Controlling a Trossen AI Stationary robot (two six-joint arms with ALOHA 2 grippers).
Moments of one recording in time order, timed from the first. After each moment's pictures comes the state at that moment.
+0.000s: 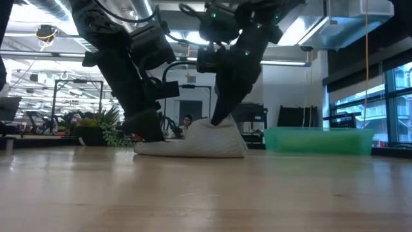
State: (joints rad) left arm 0.01 1.72 0.74 -0.11 -0.35 -0.10; right arm -0.06 1.94 1.38 -0.56 -0.10 -0.03
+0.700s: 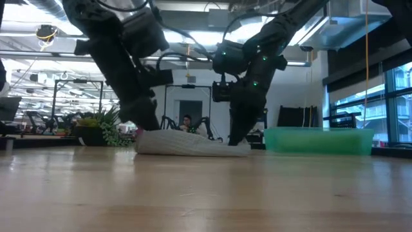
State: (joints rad) left arm 0.00 1.60 0.73 -0.15 -0.43 -0.10; right arm -0.21 1.94 1.22 -0.45 -0.14 -0.03
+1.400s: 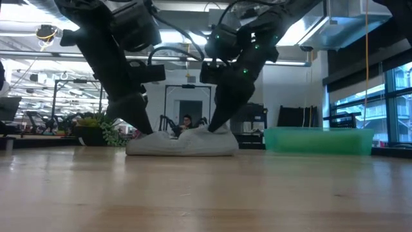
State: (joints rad) left arm -0.08 1.56 0.73 -0.26 -0.52 -0.23; right arm -0.20 1.94 1.30 -0.41 -0.16 -0.16
